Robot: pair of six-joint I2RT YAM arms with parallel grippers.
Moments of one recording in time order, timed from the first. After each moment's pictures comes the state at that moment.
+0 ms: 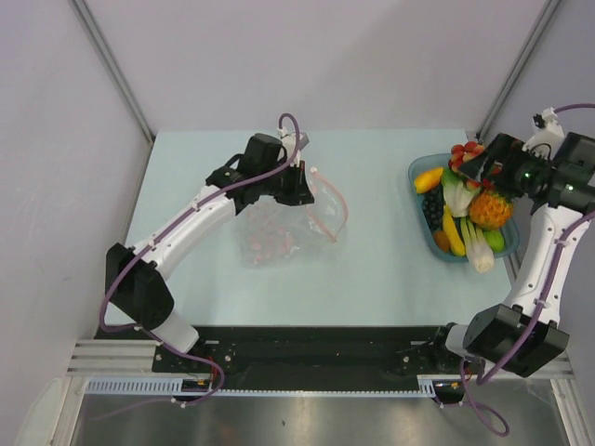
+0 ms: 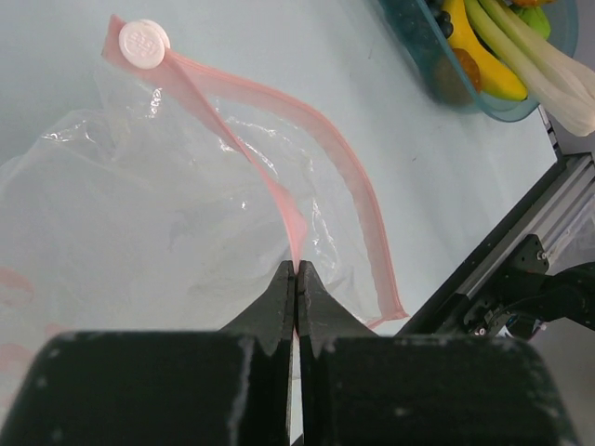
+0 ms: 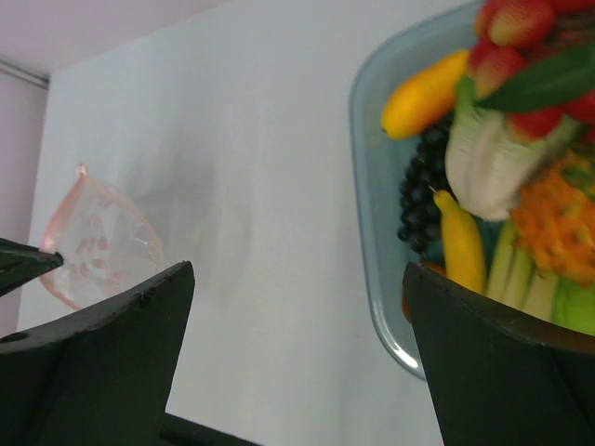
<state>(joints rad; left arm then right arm) -0.58 1.59 1.47 -0.55 0.32 -0.34 -0.46 1.28 1.49 -0.80 -0.73 0.11</state>
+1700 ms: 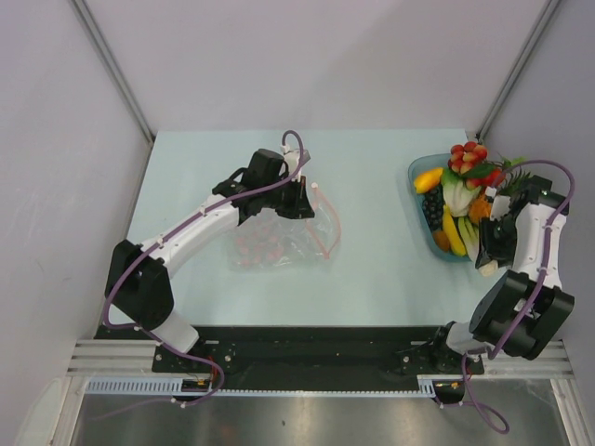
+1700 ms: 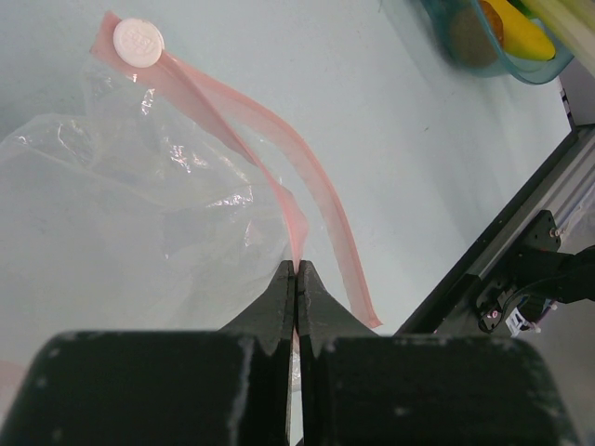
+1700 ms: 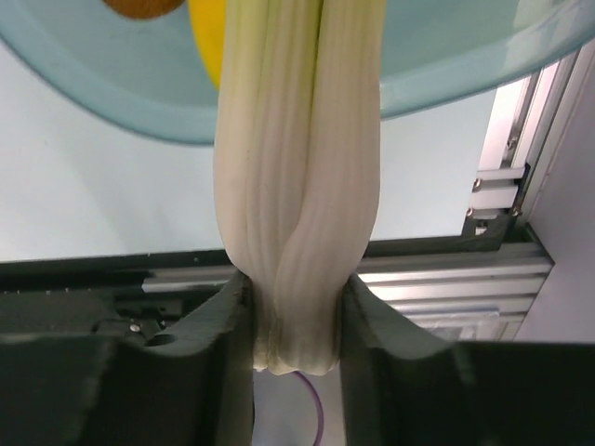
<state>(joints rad) -0.58 1.58 1.31 -0.43 0.37 -0.34 -0.49 1.41 1.22 -1.22 -0.06 -0.39</state>
